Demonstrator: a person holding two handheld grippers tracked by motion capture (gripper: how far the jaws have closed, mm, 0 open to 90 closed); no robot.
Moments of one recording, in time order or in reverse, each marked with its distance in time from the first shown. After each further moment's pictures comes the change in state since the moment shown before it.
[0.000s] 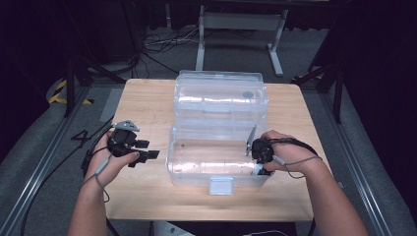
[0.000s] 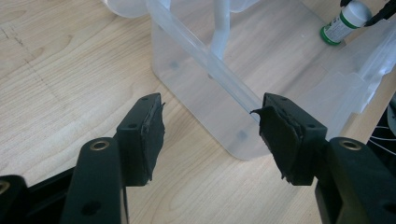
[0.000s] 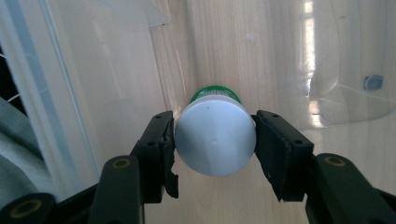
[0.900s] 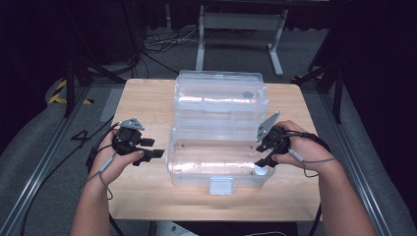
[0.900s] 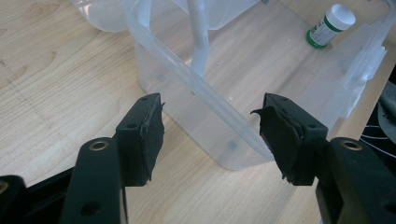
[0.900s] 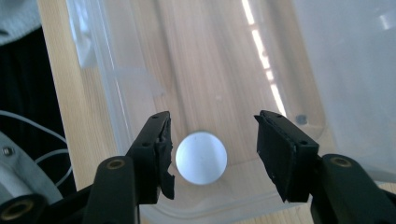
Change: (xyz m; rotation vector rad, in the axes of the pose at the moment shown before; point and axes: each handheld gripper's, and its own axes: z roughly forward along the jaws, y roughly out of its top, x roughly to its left) left arm -0.007 0.010 0.005 -0.009 -0.034 0.036; right arm 0.010 -0.019 -0.052 -0.322 -0.082 0.074
